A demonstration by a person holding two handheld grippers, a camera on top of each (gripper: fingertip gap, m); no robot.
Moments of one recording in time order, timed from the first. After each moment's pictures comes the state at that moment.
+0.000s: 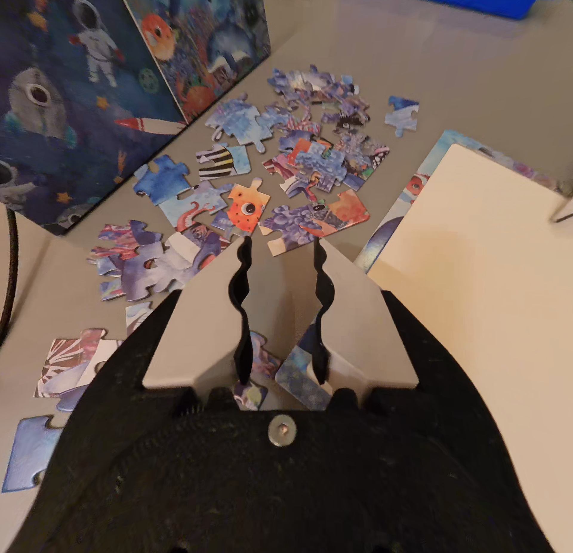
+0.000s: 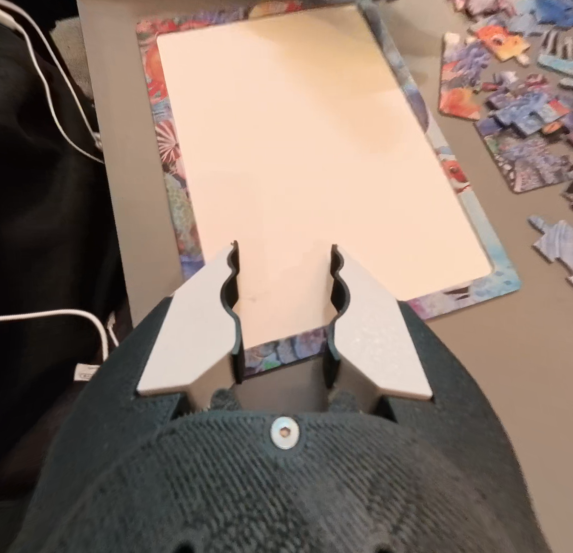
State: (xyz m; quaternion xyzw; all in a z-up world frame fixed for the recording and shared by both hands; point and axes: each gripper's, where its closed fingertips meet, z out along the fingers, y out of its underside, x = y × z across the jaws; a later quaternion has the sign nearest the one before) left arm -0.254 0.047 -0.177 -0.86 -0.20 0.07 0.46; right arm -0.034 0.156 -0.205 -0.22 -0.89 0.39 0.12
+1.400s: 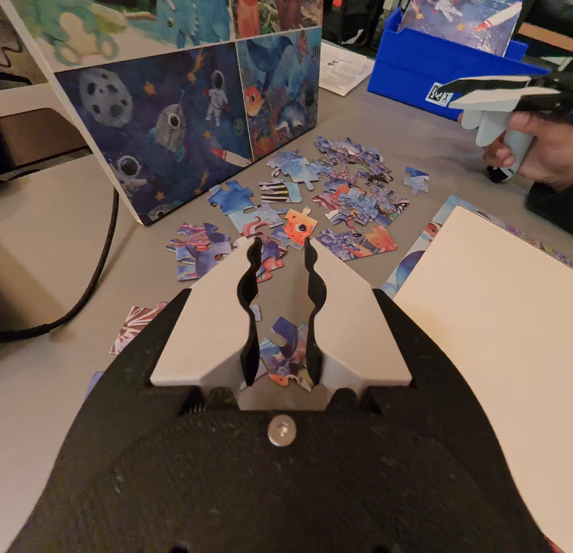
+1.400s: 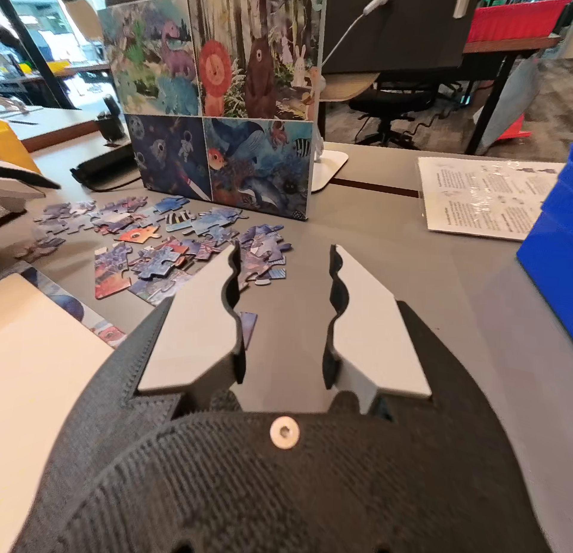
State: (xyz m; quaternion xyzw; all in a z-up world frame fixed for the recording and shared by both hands) left arm -0.289 0.006 -0.153 -0.79 -0.25 0.07 0.56; right arm -0.239 0.313 -0.130 -0.48 -0.61 0.53 0.35
